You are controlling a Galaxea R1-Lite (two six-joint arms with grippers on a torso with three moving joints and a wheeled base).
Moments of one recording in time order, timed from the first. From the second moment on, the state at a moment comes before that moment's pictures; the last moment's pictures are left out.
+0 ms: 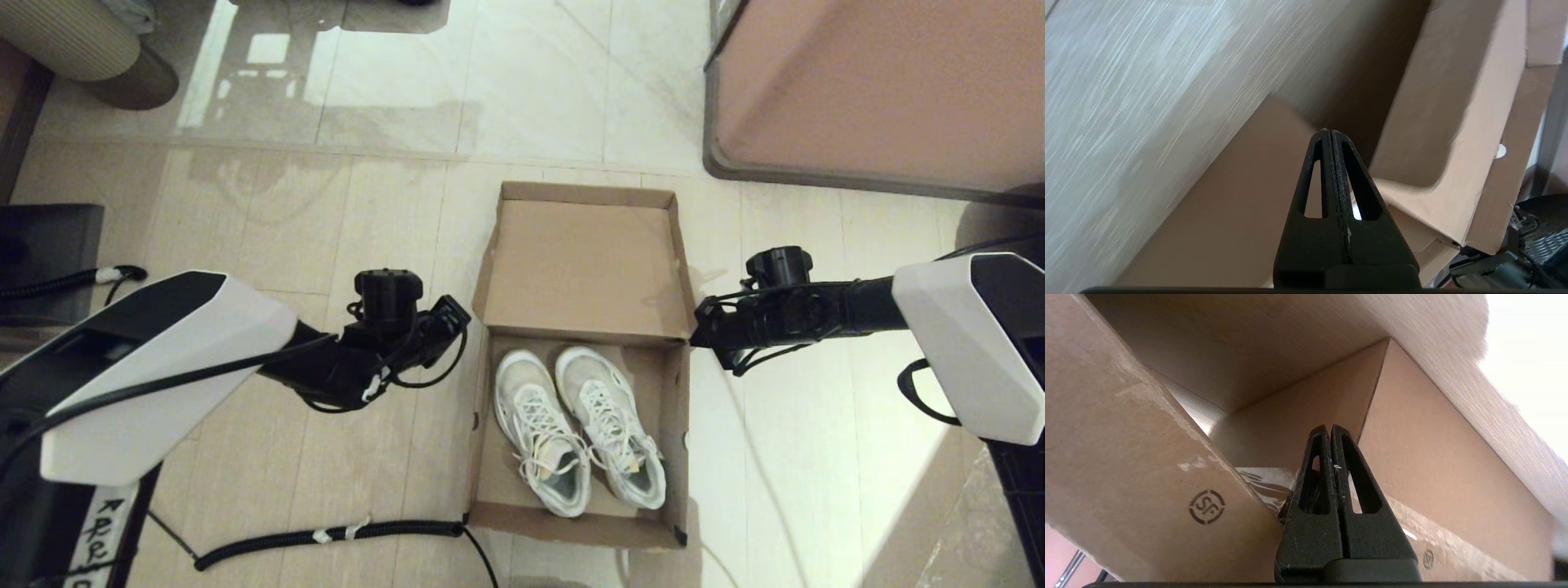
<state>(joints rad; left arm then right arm) -0.35 2.33 -1.40 -0.66 -0.07 -0.88 0.04 2.45 -1.85 0.08 0.56 0.96</state>
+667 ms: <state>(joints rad) -0.42 2.30 -1.30 -0.66 0.00 -0.88 0.04 2.42 -1.80 0.08 0.51 0.96</state>
